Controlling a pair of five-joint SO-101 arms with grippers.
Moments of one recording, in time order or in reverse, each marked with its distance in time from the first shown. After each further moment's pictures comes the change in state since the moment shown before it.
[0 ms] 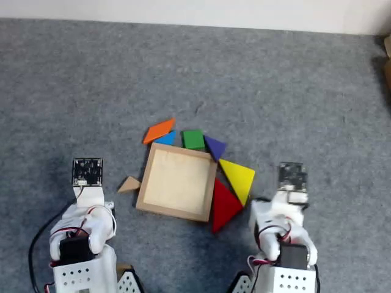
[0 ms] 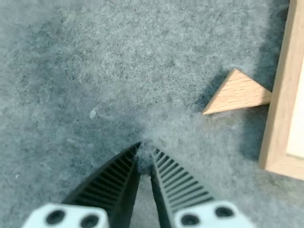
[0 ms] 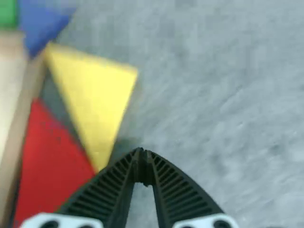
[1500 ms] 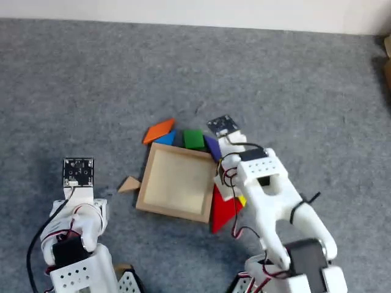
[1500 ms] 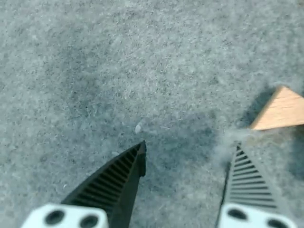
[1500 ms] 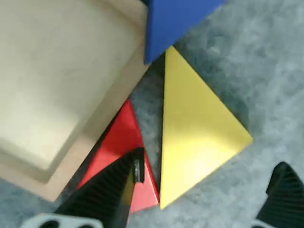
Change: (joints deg) left arm -9.1 0.0 0.0 -4.1 -11.2; right arm -21.9 93.5 -49.4 -11.2 13.6
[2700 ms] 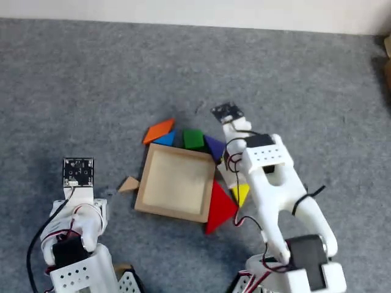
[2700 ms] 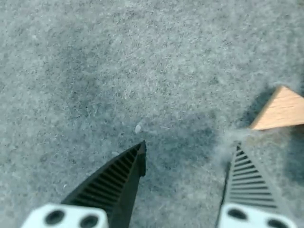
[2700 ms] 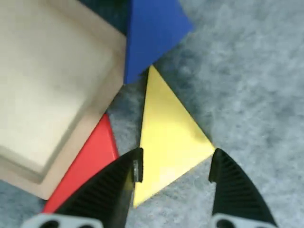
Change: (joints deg) left arm 0.0 0.0 0.0 0.0 0.0; right arm 2.5 -1.5 -10.4 9.8 0.2
